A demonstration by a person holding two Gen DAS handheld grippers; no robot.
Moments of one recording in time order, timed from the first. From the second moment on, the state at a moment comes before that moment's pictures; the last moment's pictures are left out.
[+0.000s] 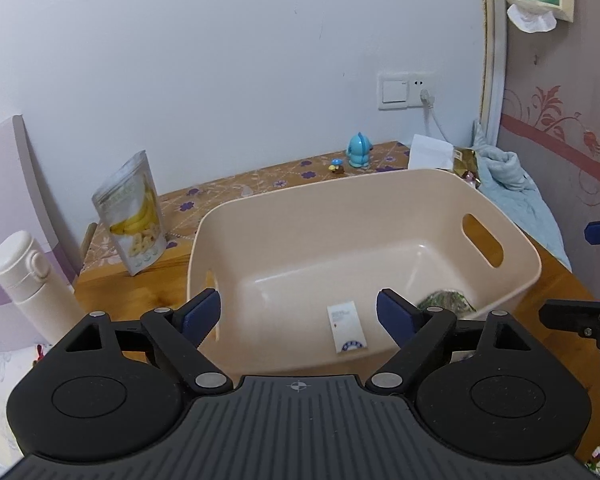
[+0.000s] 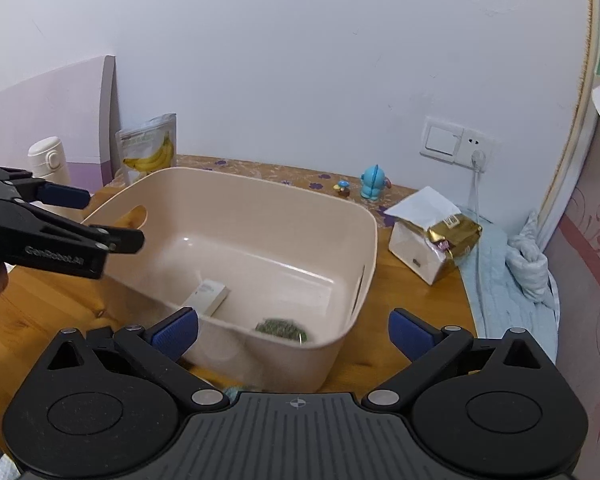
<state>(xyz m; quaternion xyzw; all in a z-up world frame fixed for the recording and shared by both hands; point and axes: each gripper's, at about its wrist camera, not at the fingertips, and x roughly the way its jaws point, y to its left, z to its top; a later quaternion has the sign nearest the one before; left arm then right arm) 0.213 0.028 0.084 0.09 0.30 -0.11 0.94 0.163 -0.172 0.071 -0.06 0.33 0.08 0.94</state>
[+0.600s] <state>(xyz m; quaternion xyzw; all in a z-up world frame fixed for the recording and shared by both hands) 0.159 0.065 0.029 0.08 0.35 -0.12 0.92 0.115 -0.166 0.018 -0.02 0.37 0.07 0.92</state>
